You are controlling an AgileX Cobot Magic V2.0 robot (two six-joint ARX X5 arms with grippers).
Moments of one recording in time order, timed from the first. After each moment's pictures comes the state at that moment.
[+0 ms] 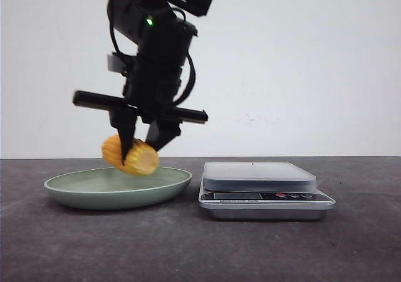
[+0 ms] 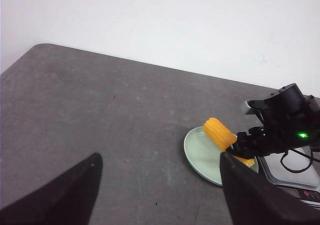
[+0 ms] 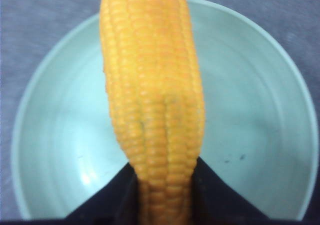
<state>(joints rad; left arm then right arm) -0.33 0.20 1.40 -1.42 -0.27 -0.28 0.84 2.11 1.66 -0.50 0.08 0.45</state>
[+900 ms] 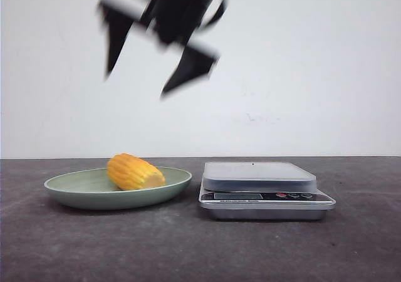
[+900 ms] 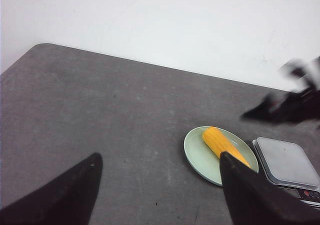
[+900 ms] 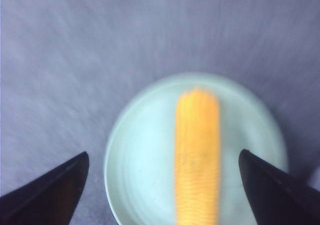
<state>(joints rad) -0.33 0.20 1.40 -1.42 -0.27 -0.28 0.73 1.83 1.66 -0.52 -0.13 0.33</state>
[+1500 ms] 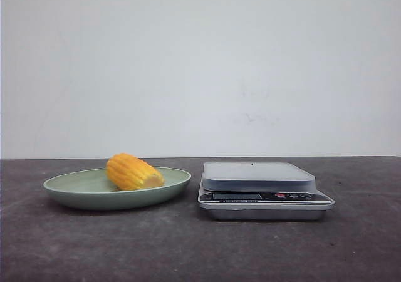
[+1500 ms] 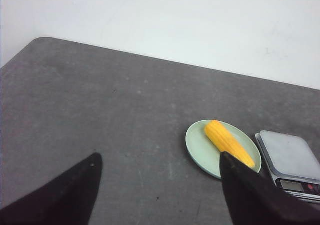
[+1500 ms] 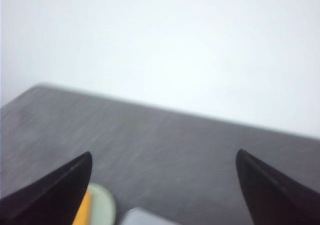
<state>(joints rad) -0.33 0.20 1.35 -1.42 -0.27 -0.28 0.30 1.02 1.66 -0.81 -0.10 0.09</state>
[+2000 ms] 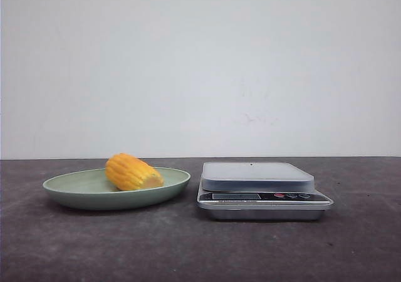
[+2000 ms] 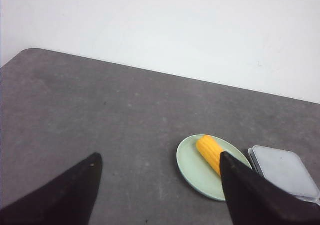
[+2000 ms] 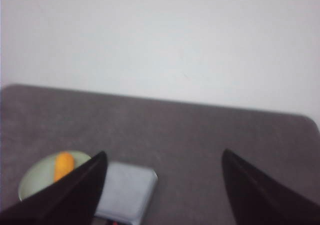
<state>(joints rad) -0.33 0.20 1.26 -1.25 -0.25 -0.28 0.28 0.65 1.64 -1.19 0.00 0.09</state>
